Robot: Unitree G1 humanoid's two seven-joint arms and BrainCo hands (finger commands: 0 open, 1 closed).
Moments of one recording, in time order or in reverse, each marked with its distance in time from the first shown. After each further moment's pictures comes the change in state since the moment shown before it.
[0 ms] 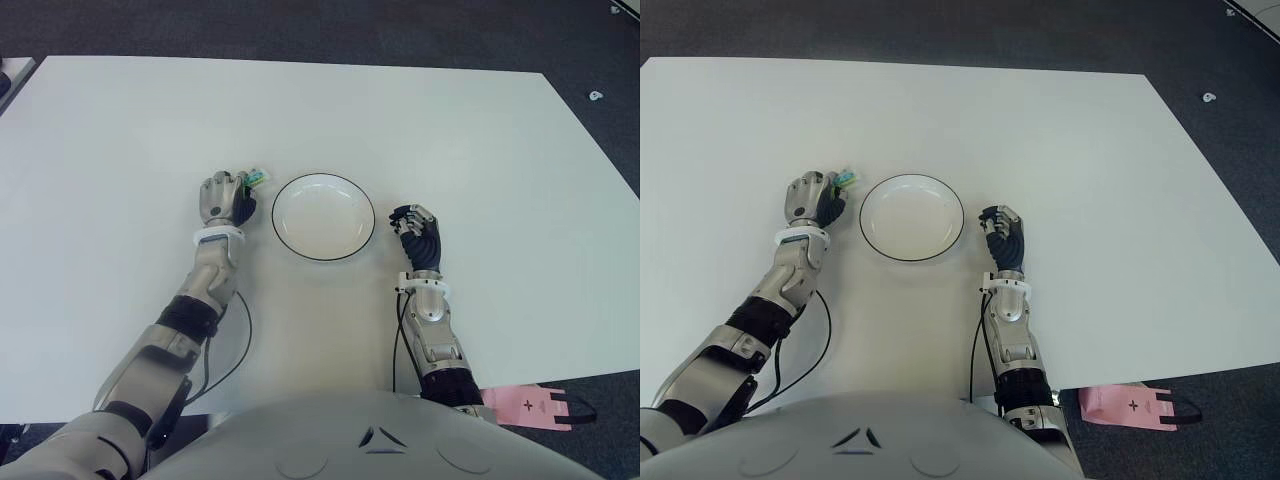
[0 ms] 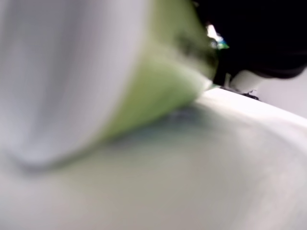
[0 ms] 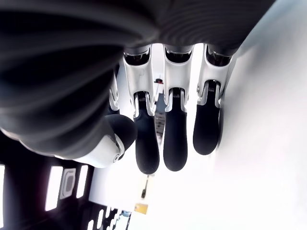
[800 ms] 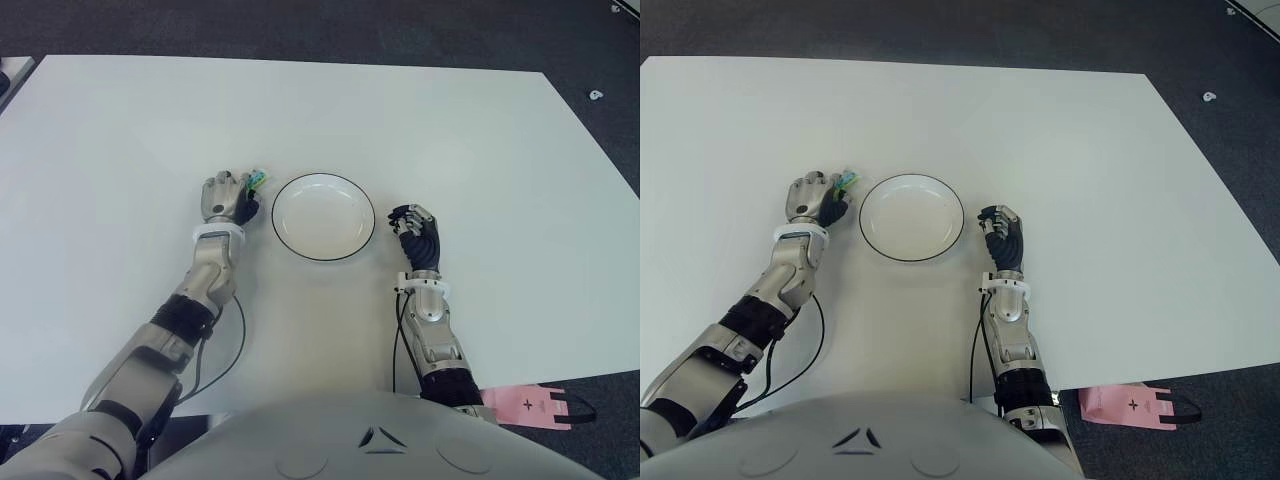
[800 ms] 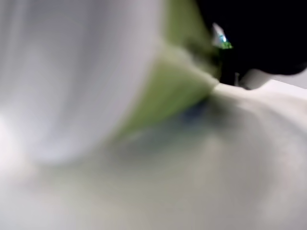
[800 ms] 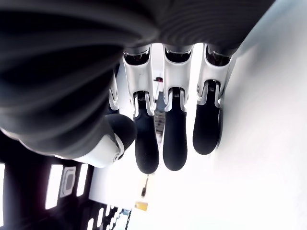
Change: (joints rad) left arm -0.003 0.072 -0.106 -0.077 0.079 0.088 -0.172; right arm 0.001 -0.001 0.005 -0.002 0.000 0.000 0.003
